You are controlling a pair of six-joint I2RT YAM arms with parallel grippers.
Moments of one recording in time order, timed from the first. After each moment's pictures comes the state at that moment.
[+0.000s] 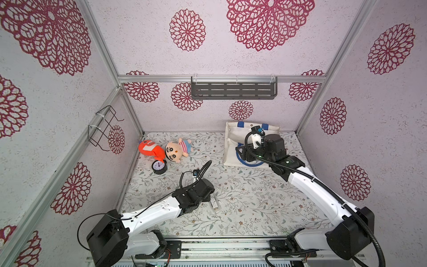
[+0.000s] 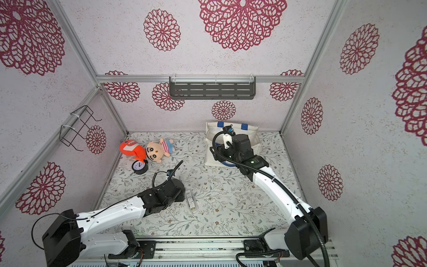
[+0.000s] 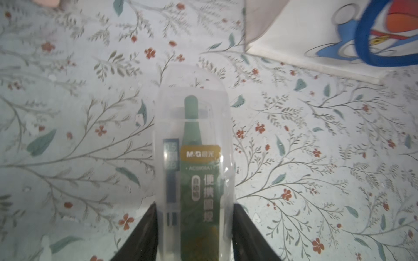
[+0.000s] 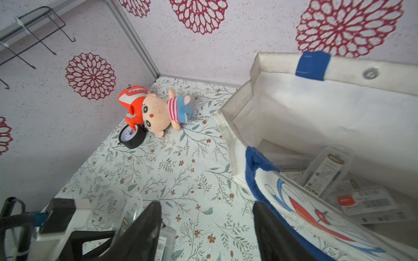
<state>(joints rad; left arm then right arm) -0.90 1.23 0.69 -0.35 -0.42 -0.76 0.50 1.35 1.21 -0.29 -0.22 0.27</state>
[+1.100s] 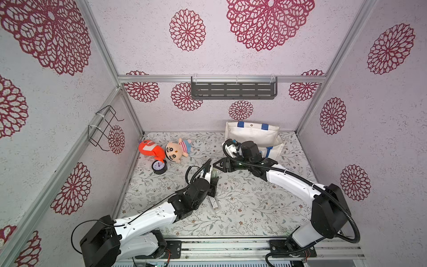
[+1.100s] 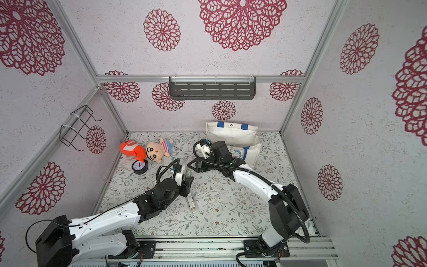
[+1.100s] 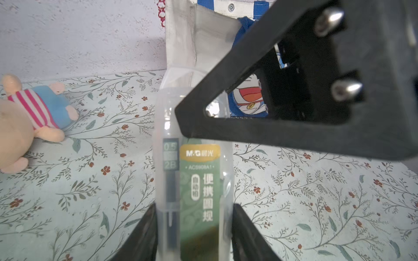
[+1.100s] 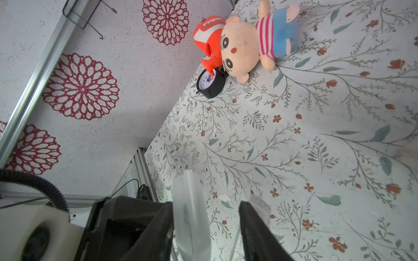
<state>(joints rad) -0.92 1.16 0.62 0.11 -0.44 -0.33 0.66 1.57 1.19 -0.14 -0.58 0.49</state>
